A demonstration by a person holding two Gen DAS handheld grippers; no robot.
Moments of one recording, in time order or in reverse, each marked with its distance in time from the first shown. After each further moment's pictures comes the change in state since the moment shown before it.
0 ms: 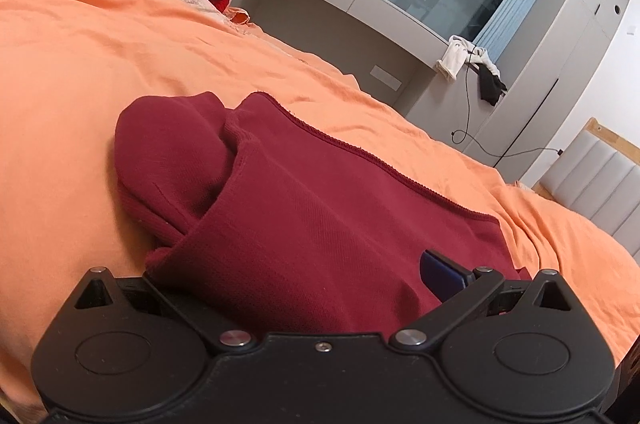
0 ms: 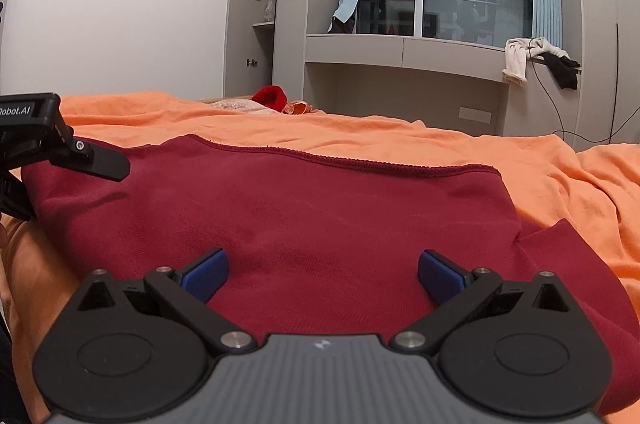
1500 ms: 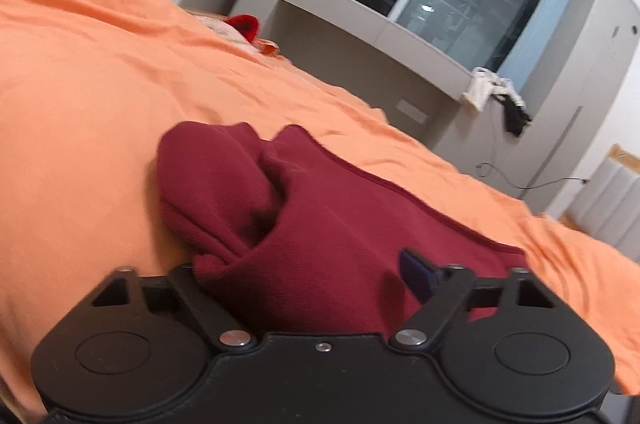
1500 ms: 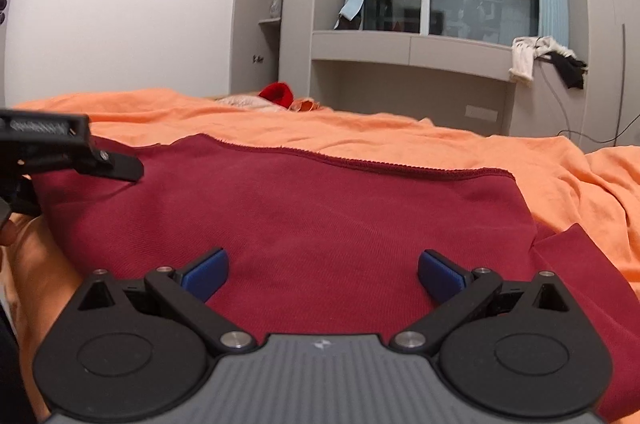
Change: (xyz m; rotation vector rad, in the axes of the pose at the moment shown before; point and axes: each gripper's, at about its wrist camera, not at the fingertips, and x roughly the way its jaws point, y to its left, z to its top) left arm -0.002 0.007 -0.001 -0.009 -0.111 0.108; right arm 0.000 0.007 0.008 -0.009 0.026 0.027
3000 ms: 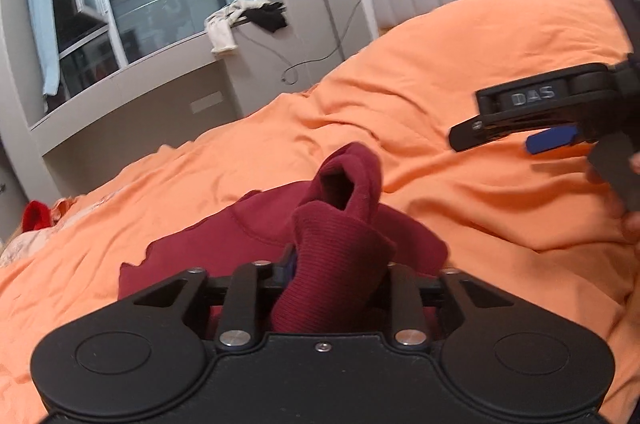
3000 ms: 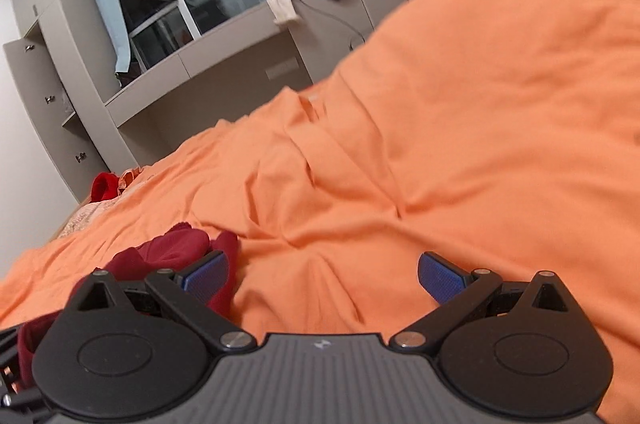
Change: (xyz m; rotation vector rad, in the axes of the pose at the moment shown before) left arm 0.000 -0.276 -0.110 0.995 0.078 -0.303; right arm -0.104 -0.254 -0.023 0.684 0.053 -0.325
